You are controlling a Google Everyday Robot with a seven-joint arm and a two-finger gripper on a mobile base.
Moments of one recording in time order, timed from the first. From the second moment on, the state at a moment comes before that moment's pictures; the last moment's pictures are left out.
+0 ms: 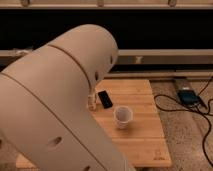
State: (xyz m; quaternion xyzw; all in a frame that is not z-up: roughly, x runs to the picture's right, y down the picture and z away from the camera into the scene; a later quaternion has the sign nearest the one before) arm -0.150 0.232 0.794 -0.25 0.21 0.70 0.63
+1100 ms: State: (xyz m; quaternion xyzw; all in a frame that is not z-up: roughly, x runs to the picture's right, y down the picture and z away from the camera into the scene) arm -0.080 0.200 0.831 -0.21 0.25 0.75 0.57
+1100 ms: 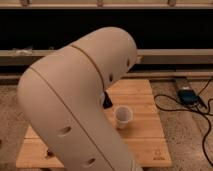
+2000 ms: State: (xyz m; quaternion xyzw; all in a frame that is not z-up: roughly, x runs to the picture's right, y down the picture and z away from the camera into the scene) arm -0.189 0.219 0.802 -0.27 0.20 0.68 0.65
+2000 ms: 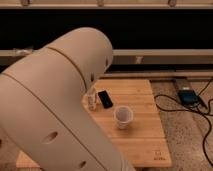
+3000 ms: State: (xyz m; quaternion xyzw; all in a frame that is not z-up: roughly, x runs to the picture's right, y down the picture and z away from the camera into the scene) arm -0.045 0.209 0.811 -0.21 0.25 0.73 0.59
